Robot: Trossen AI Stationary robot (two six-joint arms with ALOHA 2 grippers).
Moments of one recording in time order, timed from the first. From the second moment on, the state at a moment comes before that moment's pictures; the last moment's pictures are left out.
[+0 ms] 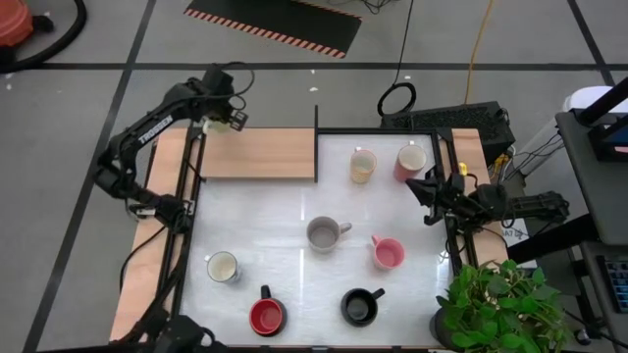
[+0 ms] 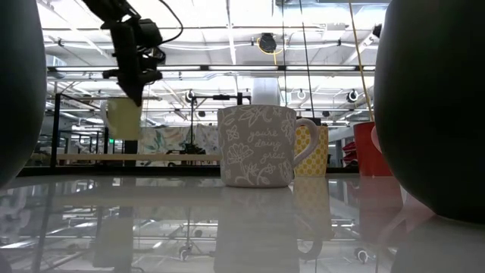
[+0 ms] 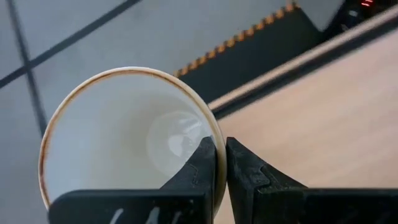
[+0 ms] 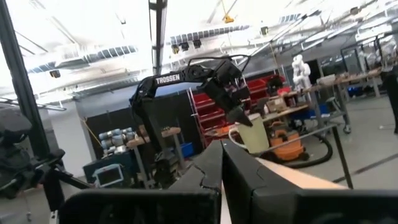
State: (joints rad) left arm 0.99 1.42 1.30 -0.91 -0.24 -0.01; right arm 0.11 0.05 0.01 0.40 0.39 0.17
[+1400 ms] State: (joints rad) left arm 1.05 1.39 1.15 -0.67 -0.33 0.14; right arm 0.11 0.46 0.01 0.77 0.39 0.23
